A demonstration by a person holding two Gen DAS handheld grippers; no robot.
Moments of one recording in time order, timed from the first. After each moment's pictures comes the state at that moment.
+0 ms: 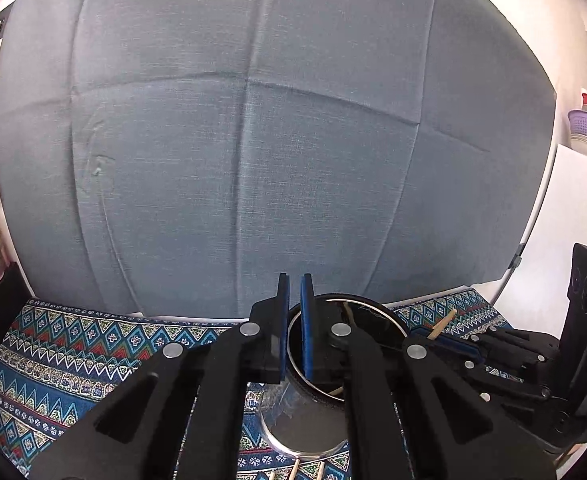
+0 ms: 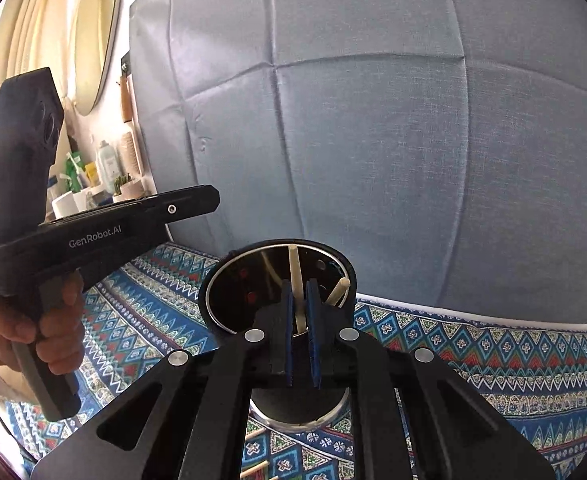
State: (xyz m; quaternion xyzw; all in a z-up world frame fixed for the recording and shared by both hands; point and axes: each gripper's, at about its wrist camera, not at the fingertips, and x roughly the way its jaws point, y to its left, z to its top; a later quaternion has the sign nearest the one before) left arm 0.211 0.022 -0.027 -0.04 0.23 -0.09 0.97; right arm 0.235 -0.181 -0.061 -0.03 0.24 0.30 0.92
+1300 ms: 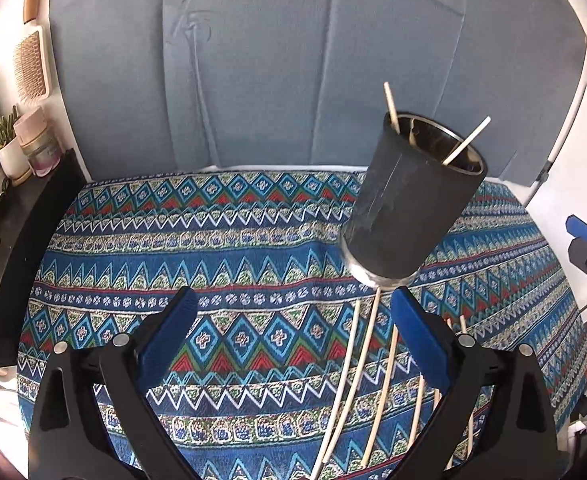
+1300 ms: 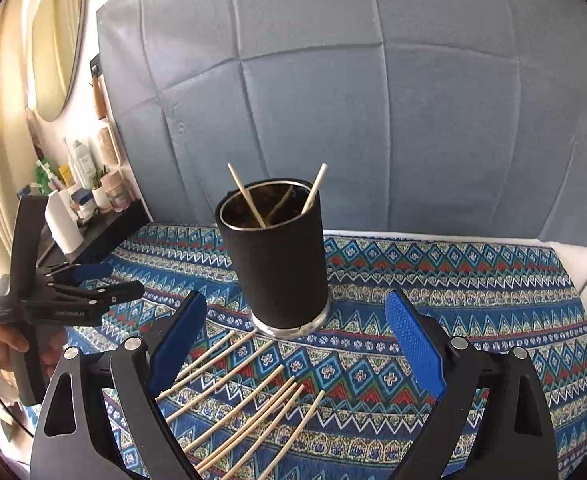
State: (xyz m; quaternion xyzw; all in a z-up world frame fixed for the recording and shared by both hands) left arm 0.133 0.095 -0.091 -0.01 0.42 -0.04 0.91; right arm 0.142 -0.215 -0.055 0.00 0.31 0.20 0.93
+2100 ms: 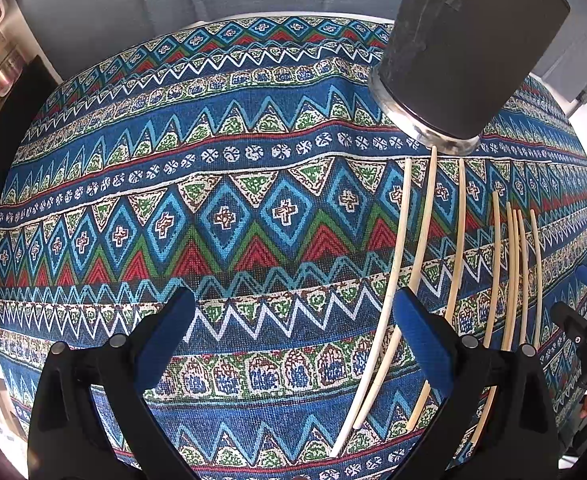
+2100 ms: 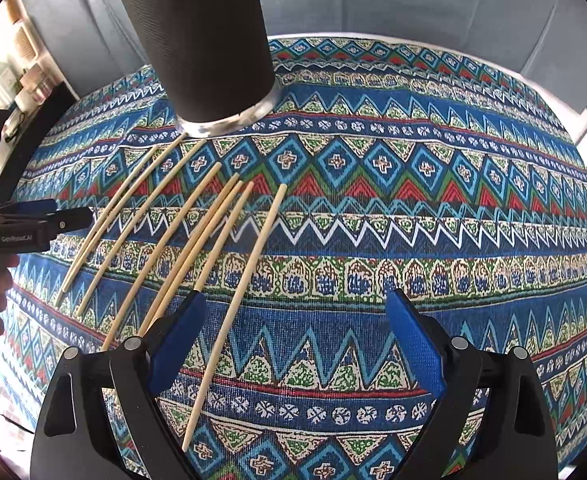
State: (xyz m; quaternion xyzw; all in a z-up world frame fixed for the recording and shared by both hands) left arm 0.143 0.083 -0.193 0.03 0.58 -0.02 0.81; right arm 0.123 -0.218 -0.187 -0.01 0.53 0.10 0.84
